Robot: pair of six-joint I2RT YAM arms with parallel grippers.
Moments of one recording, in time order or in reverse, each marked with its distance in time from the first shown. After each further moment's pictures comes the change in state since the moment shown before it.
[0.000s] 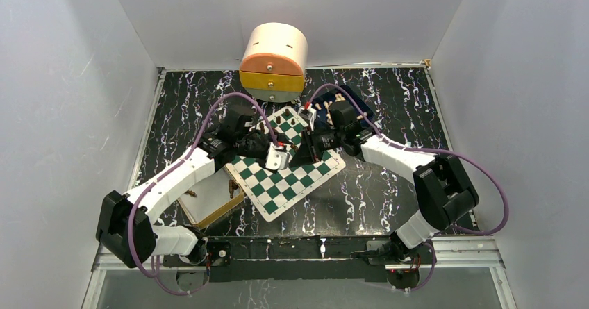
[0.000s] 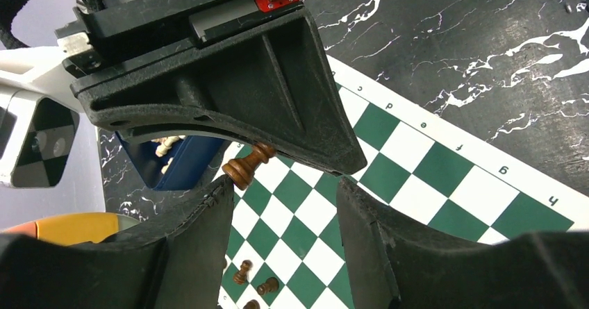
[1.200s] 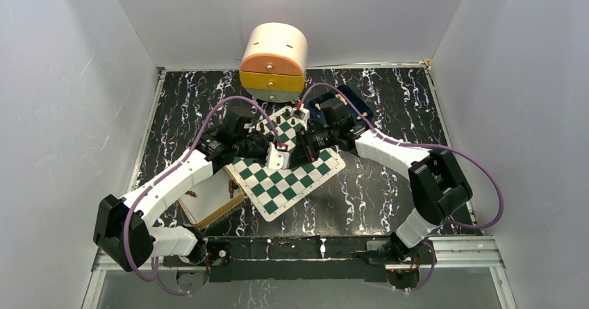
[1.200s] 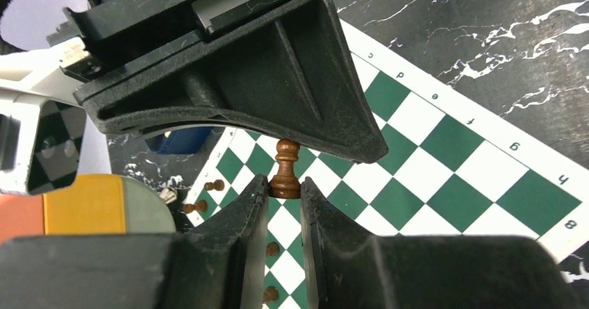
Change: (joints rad) left arm -0.015 -0.027 0.000 -0.037 -0.126 0.008; right arm 0.029 0.057 0.094 -0.138 0.000 -0.049
